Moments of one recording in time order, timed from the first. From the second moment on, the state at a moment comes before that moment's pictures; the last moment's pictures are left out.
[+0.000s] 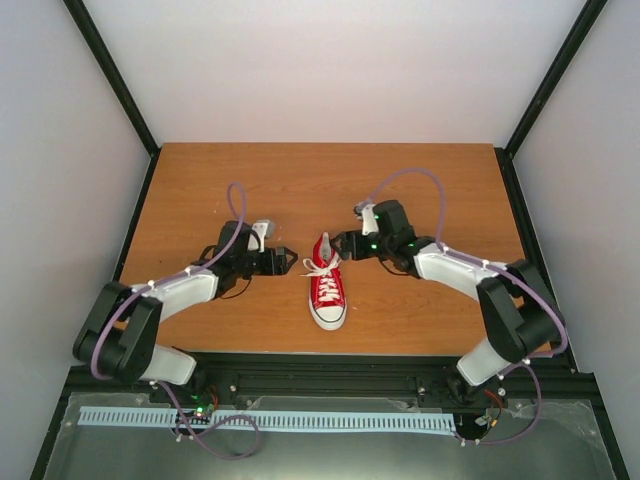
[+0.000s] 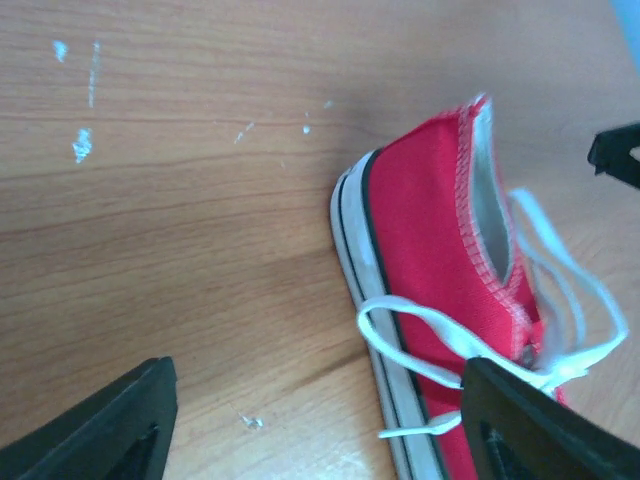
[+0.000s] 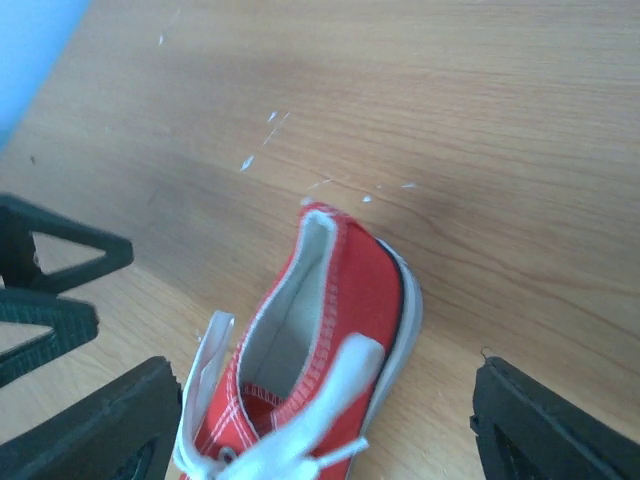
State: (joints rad) left arm -0.39 1.43 0.59 0.10 0.37 -0.45; right arm 0.56 1.61 0.89 0.00 -0.32 0.35
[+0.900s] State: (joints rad) left arm -0.02 1.30 0.61 0.04 0.32 -0.54; right arm 0.13 1.33 0.60 0.06 -0.27 0.35
